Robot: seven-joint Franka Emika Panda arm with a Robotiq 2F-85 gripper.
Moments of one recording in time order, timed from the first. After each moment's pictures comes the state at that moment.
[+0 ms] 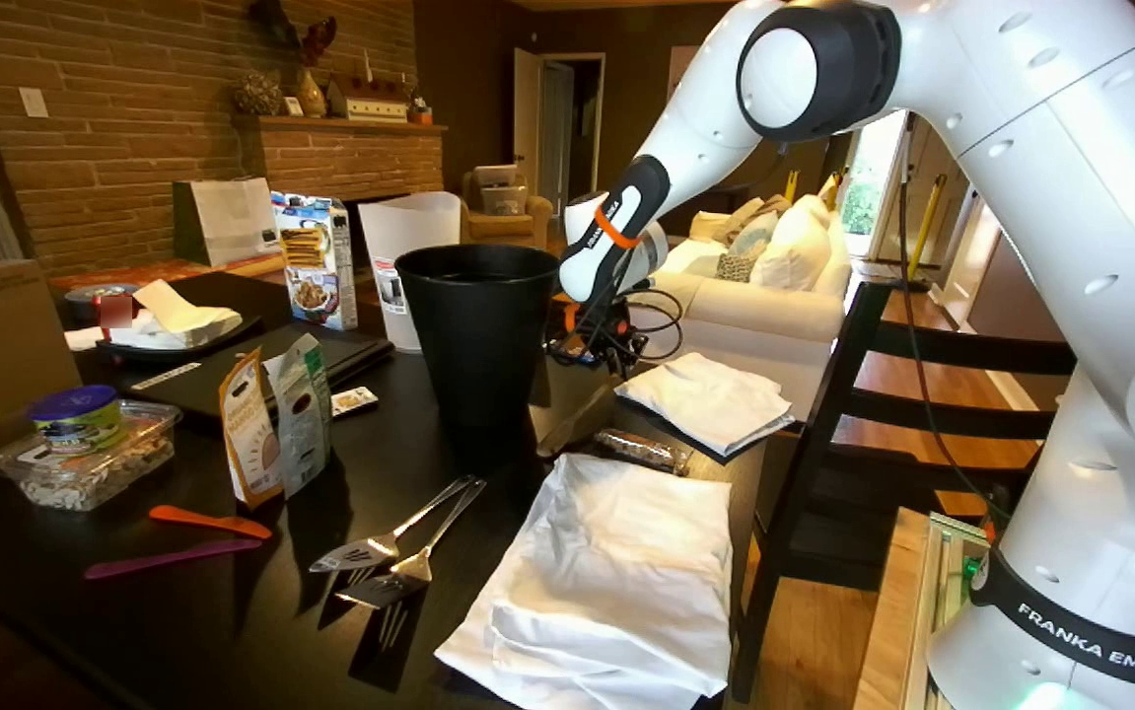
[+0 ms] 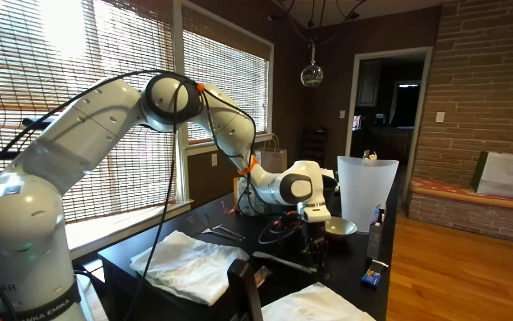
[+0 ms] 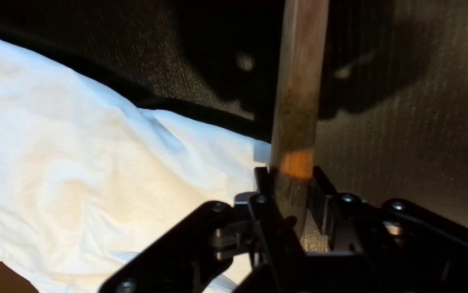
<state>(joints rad) -0.09 0.73 -0.34 -1.70 -0.14 2.39 1.28</state>
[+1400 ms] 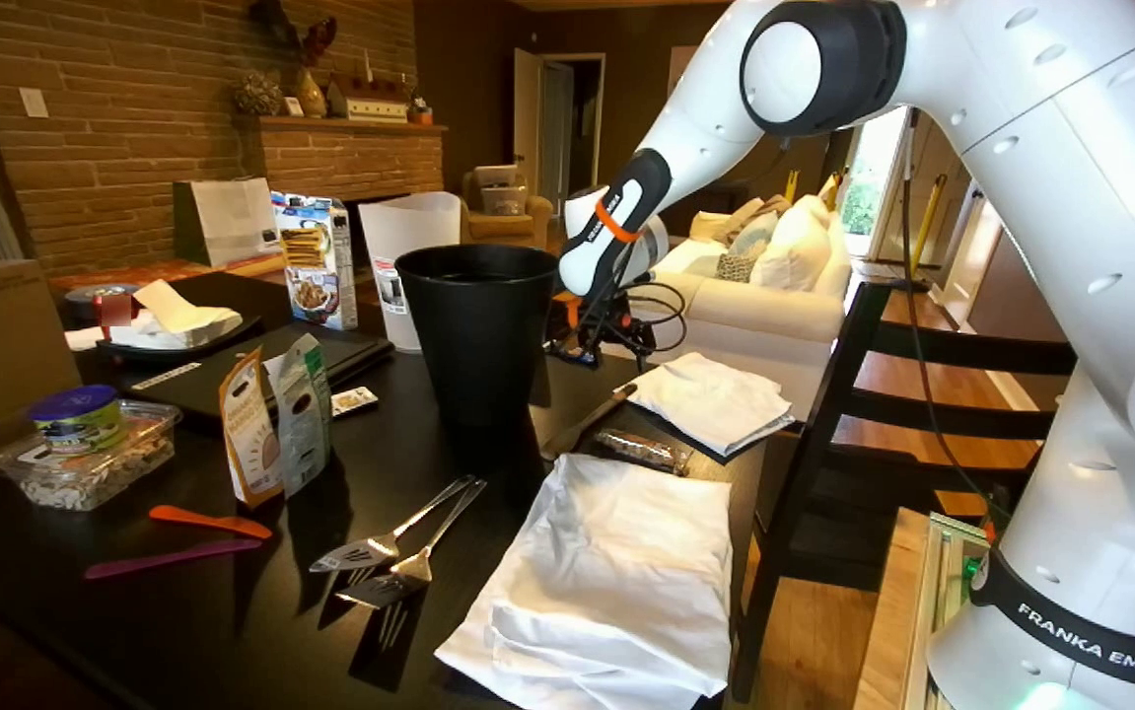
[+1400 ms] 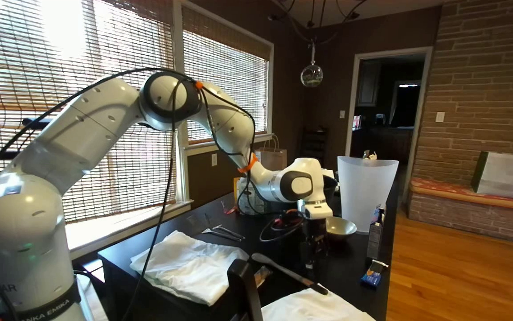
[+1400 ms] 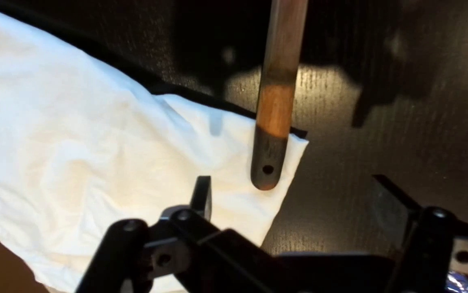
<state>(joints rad) -0.09 0.72 -0.35 -1.70 -0.14 2.38 1.22</state>
